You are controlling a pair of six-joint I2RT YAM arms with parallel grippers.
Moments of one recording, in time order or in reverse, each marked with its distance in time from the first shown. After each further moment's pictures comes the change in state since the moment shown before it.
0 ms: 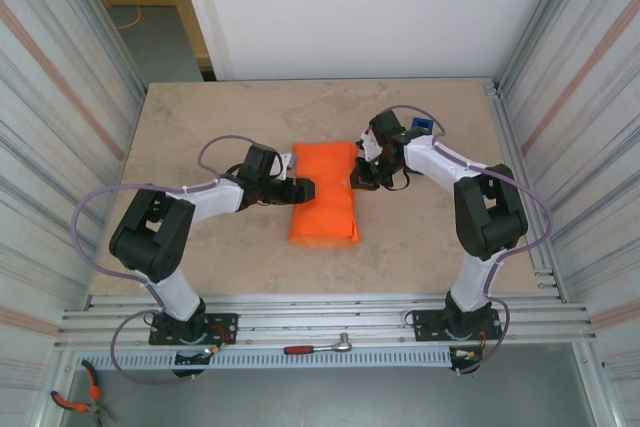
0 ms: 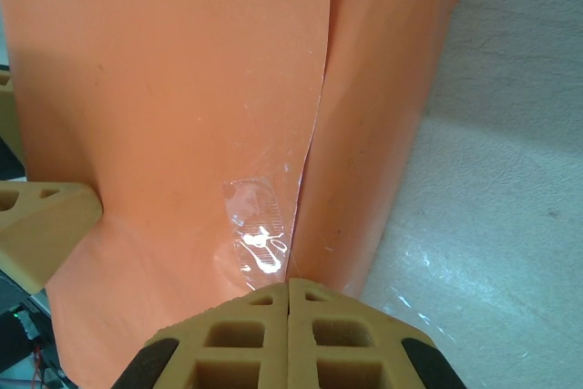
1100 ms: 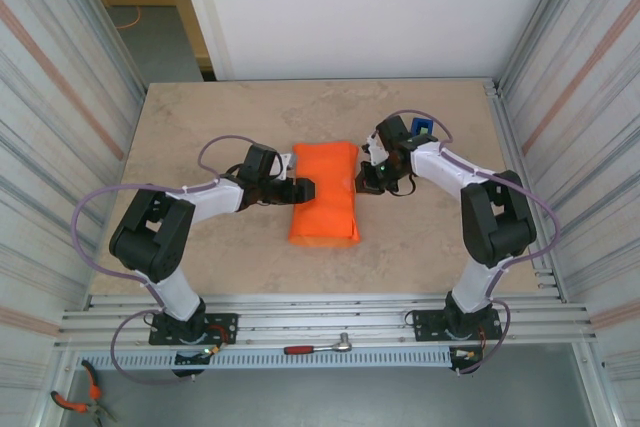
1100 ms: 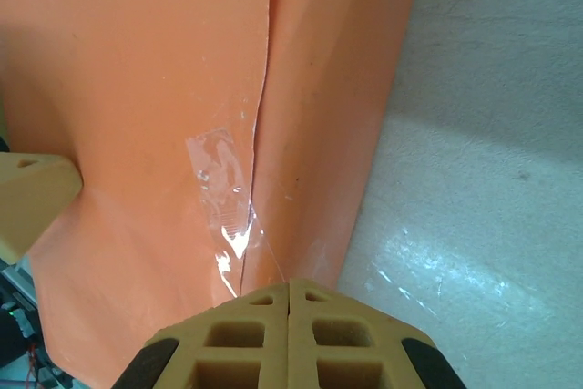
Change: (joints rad) left arm 0.000 0.000 0.000 0.002 0.000 -0.003; right arm -0.019 -0.069 -0.090 0.041 -0.003 0.003
